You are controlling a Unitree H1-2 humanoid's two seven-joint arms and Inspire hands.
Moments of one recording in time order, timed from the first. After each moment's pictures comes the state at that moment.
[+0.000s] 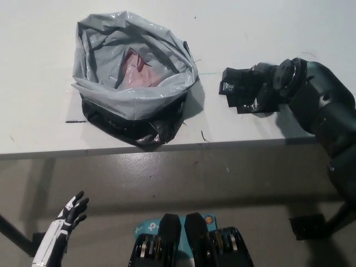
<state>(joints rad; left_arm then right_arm) 0.11 0.24 0.04 -0.06 -0.02 -0.04 -0.13 -1.28 -0.17 0.58 1.41 -0.42 0.19 0.34</state>
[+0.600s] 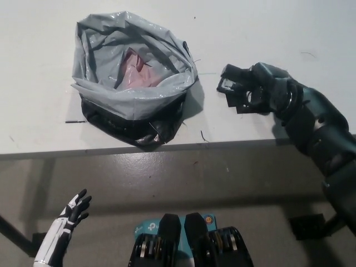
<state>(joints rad) 0.11 0.25 0.02 -0.07 -0.01 -0.04 -0.13 -1.19 -0.15 0.52 1.41 -0.42 0.06 0.01</state>
